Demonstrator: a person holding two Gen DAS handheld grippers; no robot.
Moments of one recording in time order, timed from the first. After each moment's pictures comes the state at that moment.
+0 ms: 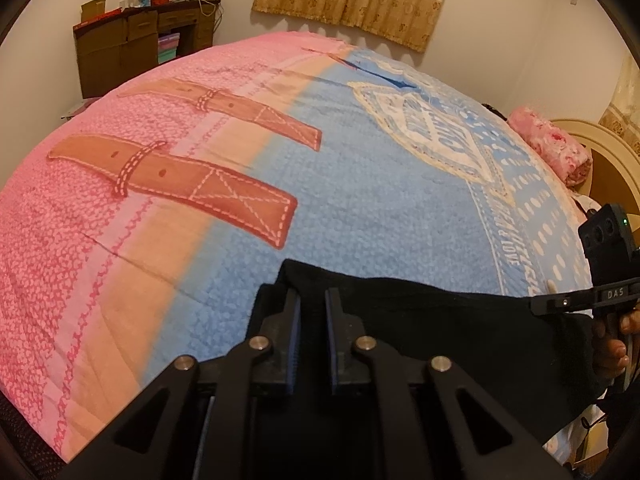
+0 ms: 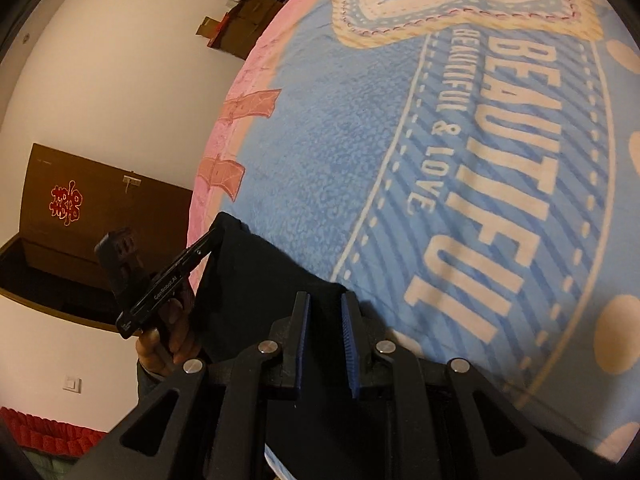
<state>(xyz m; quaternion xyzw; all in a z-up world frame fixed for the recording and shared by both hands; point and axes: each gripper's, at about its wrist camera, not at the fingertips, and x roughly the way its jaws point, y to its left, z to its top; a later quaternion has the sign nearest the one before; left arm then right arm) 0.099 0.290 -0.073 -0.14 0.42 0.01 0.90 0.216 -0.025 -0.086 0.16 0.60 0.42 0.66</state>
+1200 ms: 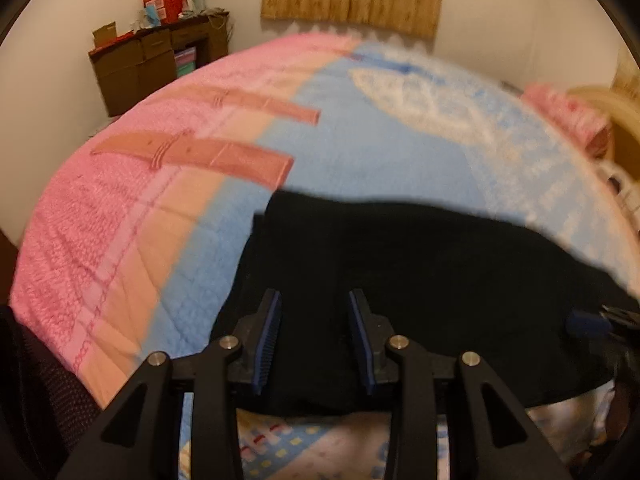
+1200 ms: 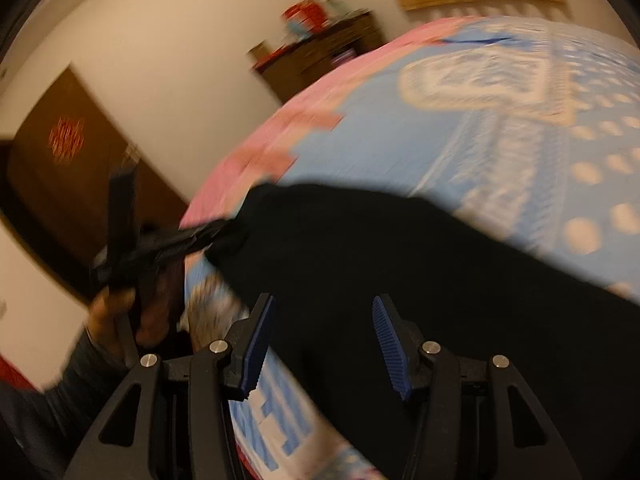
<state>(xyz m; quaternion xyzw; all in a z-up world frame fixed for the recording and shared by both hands) 0.049 0.247 -0.076 -0.06 0.44 0.09 0.89 0.083 -0.024 -0.058 0.05 0.45 0.44 0.78</state>
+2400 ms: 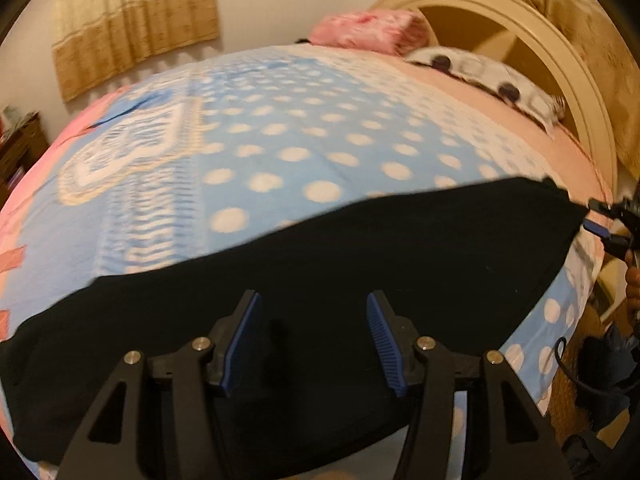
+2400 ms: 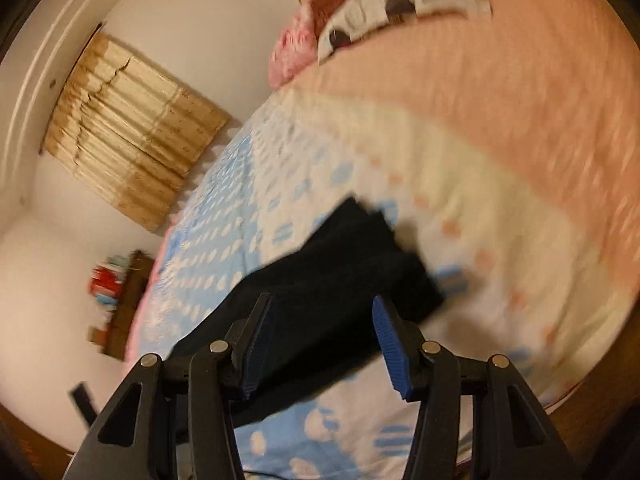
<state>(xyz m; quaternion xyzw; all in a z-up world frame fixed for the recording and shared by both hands) 0.062 -0.075 -0.053 0.10 0.42 -0.22 0.88 -0.074 -0.538 -0.069 0.42 0.32 -0.03 0.85</state>
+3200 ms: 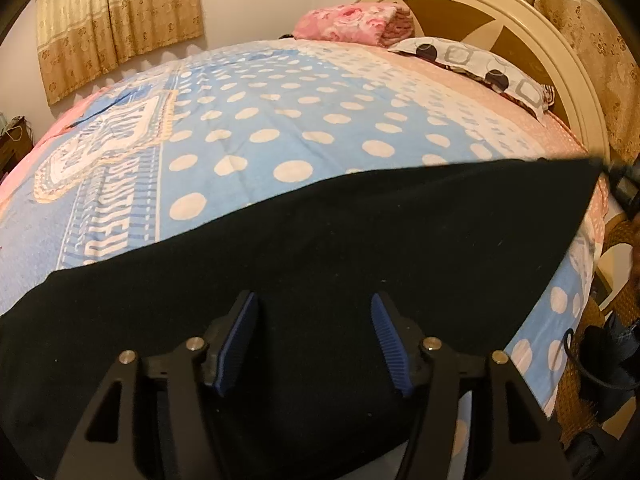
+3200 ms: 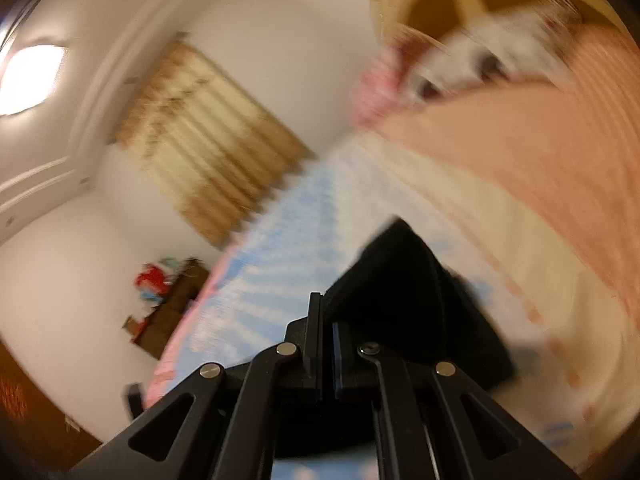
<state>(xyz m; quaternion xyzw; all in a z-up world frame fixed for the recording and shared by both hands) 0.063 -0.085 -0.075 0.10 0.41 -0.23 0.88 -0.050 -0.526 -0.043 0.37 0.23 0.03 0.90</state>
